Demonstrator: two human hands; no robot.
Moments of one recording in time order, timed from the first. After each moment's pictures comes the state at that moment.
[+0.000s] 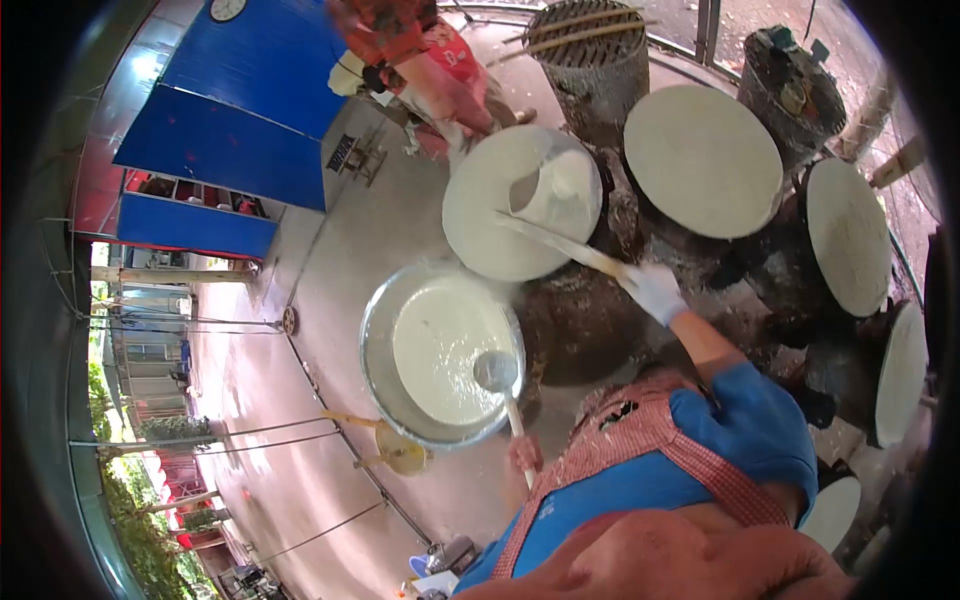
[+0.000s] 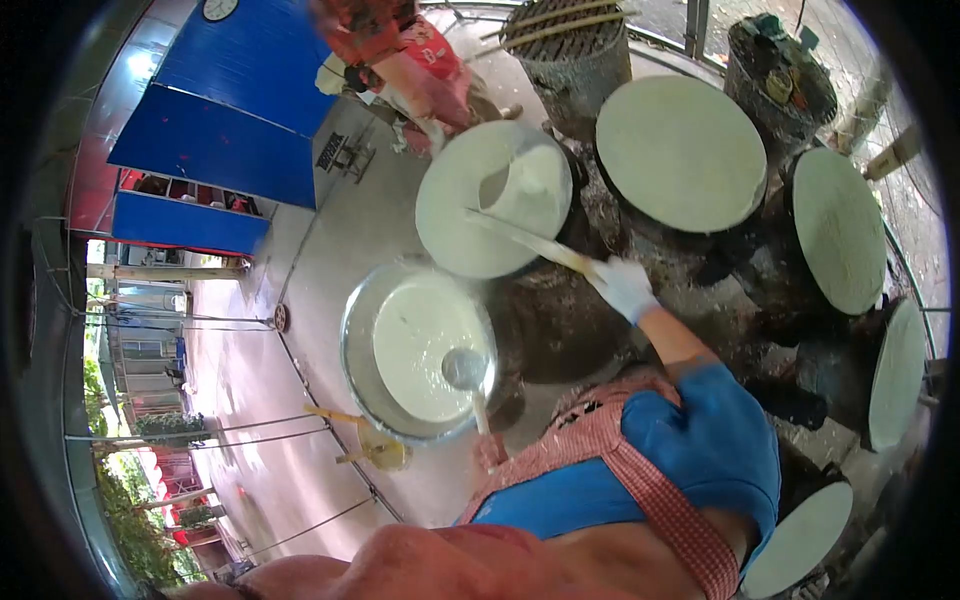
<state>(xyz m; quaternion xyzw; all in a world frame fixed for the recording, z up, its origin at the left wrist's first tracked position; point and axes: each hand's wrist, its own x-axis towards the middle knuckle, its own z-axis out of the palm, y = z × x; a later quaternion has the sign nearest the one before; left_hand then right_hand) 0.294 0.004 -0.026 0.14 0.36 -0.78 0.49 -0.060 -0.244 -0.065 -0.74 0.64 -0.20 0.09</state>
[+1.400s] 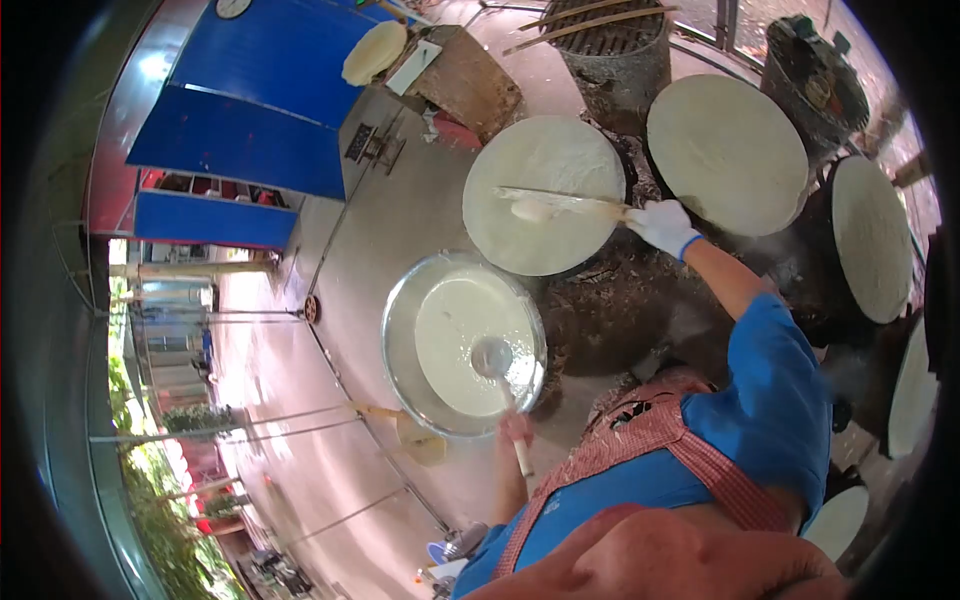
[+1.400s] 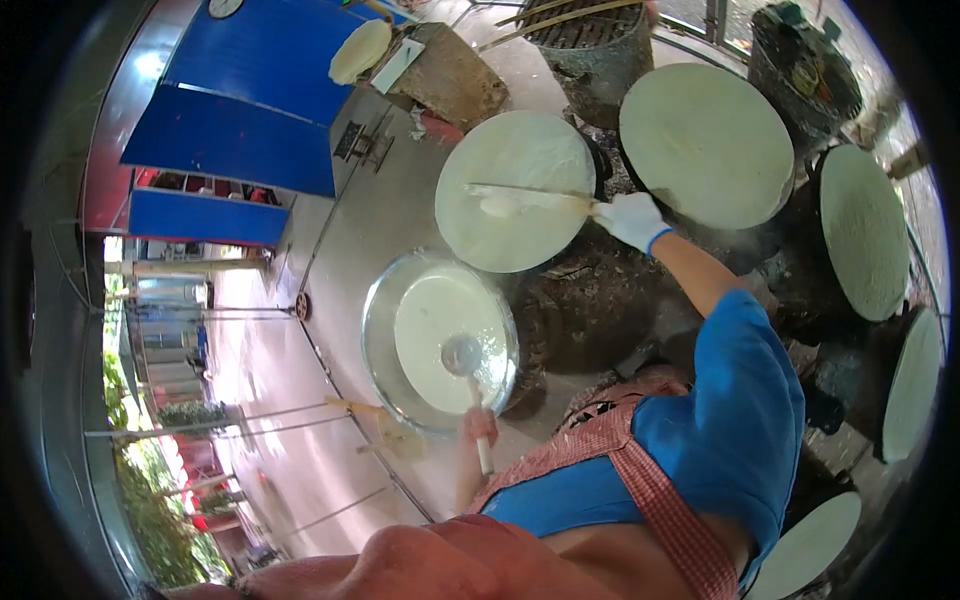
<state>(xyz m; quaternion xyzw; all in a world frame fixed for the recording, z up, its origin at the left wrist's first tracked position) 0.344 -0.055 -0.036 0.30 0.30 -0.73 0.53 -0.078 -0.344 -0.029 -0.81 0.57 -0.10 0.08</state>
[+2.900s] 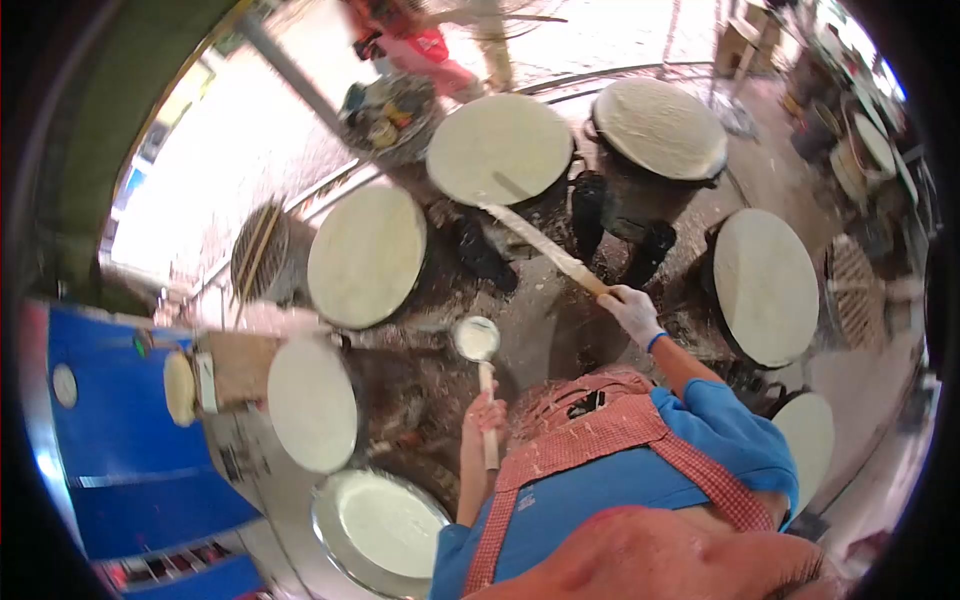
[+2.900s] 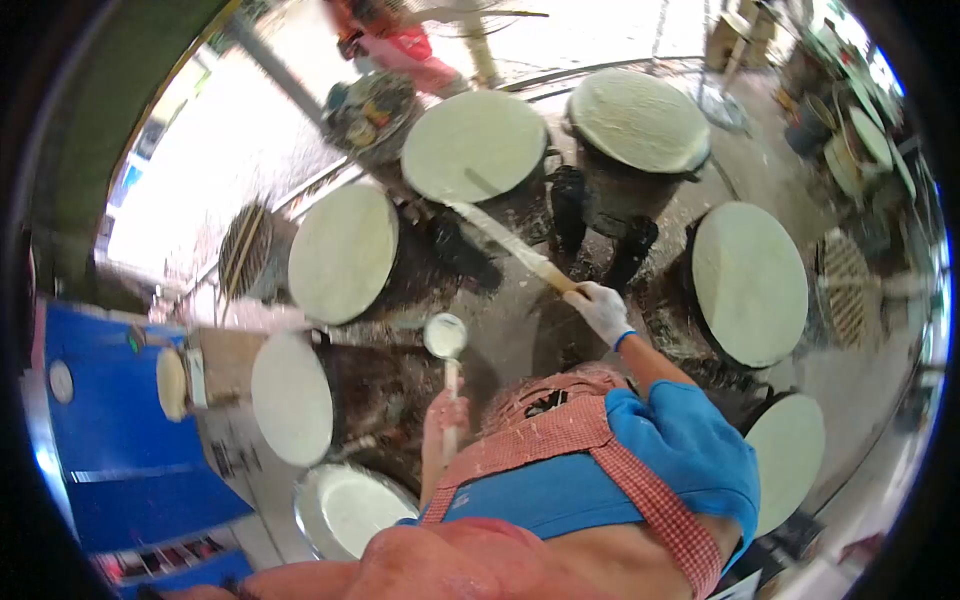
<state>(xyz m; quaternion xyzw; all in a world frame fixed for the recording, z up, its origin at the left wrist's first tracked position) 0.040 -0.095 -0.024 0.26 0.19 -0.94 -0.08 -0.218 0.153 -0.006 -0.11 0.89 -0.41 0.16</state>
